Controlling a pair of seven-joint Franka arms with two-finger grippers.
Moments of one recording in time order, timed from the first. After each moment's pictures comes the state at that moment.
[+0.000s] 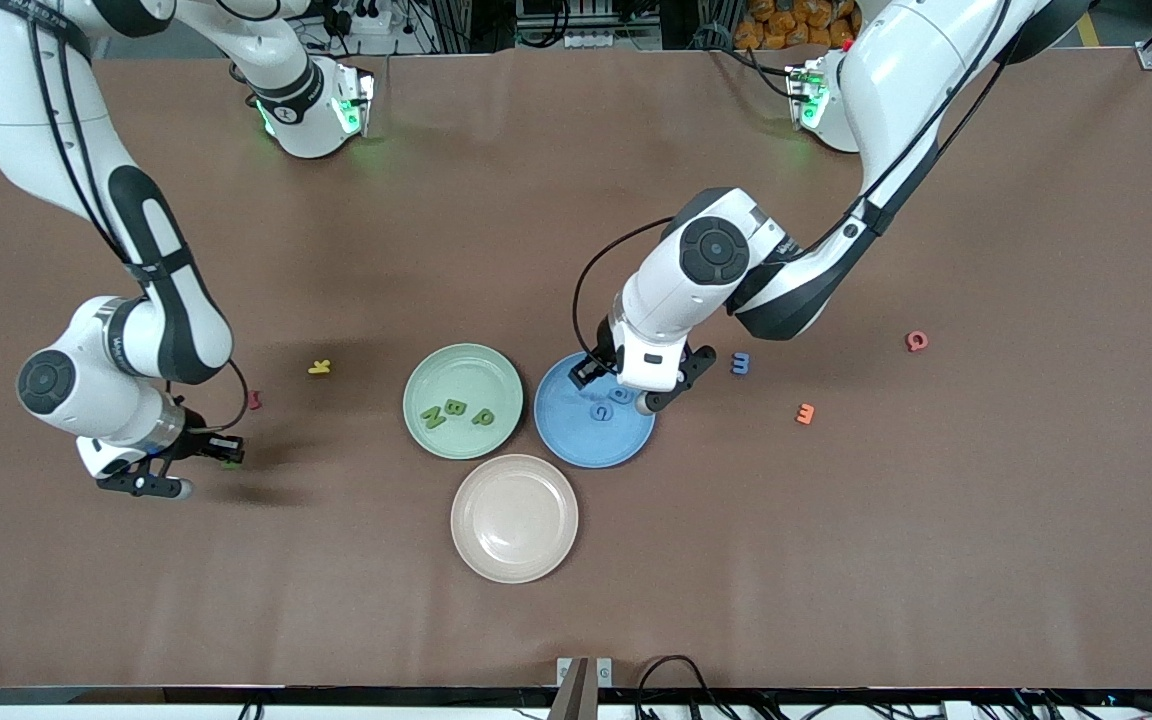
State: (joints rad) left arm -0.16 0.69 -0.66 -1.54 0.19 2.34 -1.50; right arm -0.03 0.61 -0.03 -1.81 0.10 2.46 0.03
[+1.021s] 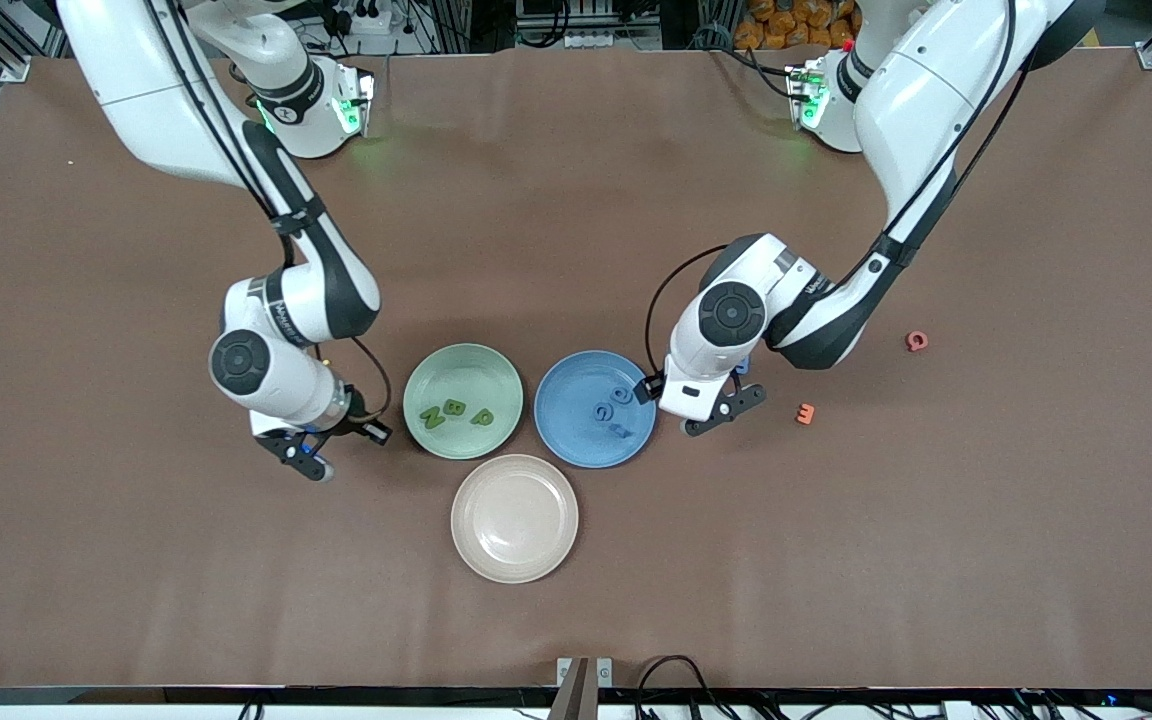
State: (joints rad) left arm -0.14 0.70 -0.52 -1.66 0.30 2.21 -1.19; right arm 0.25 0.58 0.05 -1.81 0.11 2.39 0.78
